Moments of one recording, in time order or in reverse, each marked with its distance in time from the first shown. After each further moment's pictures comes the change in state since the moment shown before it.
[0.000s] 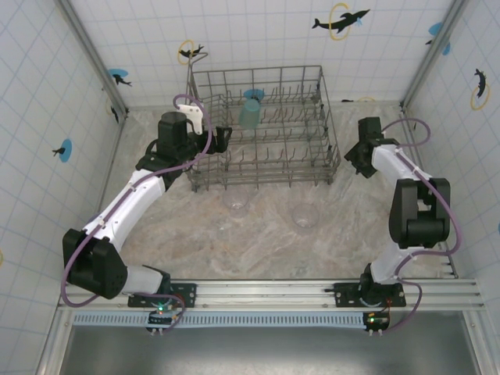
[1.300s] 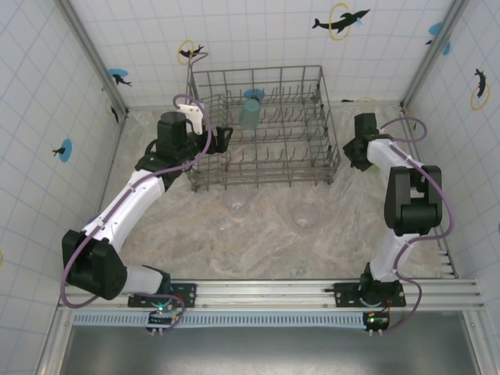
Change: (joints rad) left arm 0.000 -0.009 0.000 0.003 0.019 0.000; right arm 0.008 0.120 0.073 0.070 -0.003 0.126
